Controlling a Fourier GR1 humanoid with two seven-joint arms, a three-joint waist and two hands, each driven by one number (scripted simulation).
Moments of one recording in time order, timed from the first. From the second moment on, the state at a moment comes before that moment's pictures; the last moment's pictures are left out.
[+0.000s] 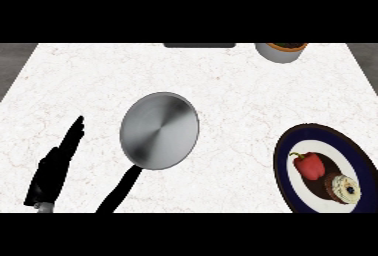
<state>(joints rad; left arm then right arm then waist) 0.06 0.43 -0.20 -1.58 0.04 0.22 0.12 0.20 -0.92 -0.22 -1.72 -0.15 0.53 0.22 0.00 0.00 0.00</state>
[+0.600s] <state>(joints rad) 0.06 0.38 -0.17 -1.58 -0.02 0.19 0.13 0.13 -0.86 -0.14 -1.81 -0.04 0.66 0.45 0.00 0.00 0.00</state>
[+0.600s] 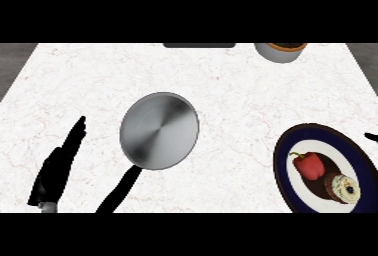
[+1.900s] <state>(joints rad) 0.08 0.26 -0.09 -1.63 -0.13 0.09 0.17 0.11 -0.58 -0.10 -1.74 0.37 0.77 0.46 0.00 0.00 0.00</state>
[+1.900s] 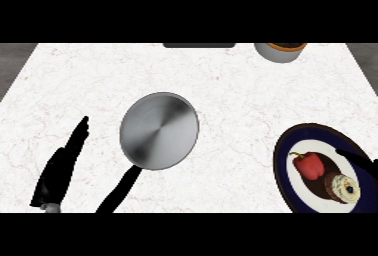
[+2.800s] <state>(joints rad) 0.10 0.23 -0.01 -1.65 -0.17 0.02 0.16 0.08 -0.45 -0.13 -1.57 0.53 0.69 0.26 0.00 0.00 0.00</state>
